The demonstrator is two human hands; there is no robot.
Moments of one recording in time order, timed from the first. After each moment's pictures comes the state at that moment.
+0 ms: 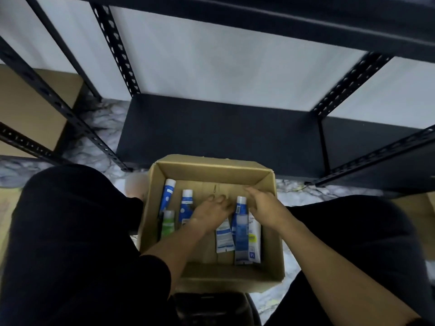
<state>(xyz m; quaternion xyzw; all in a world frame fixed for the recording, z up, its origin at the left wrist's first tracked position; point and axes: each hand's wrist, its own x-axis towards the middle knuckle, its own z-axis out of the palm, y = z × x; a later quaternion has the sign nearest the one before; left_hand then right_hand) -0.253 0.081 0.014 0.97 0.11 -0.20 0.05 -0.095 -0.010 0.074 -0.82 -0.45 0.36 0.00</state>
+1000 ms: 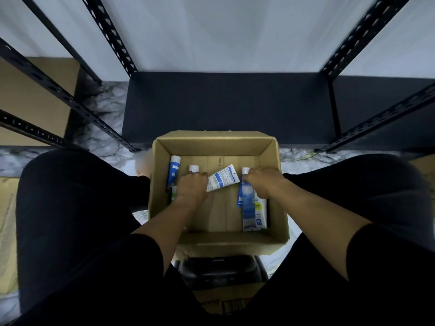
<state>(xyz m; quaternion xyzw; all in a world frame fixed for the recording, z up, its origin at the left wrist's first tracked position) -0.290 0.094 0.032 0.89 0.36 -0.27 0.07 -0.098 -0.002 0.059 -0.65 -0.63 0.30 -0.28</state>
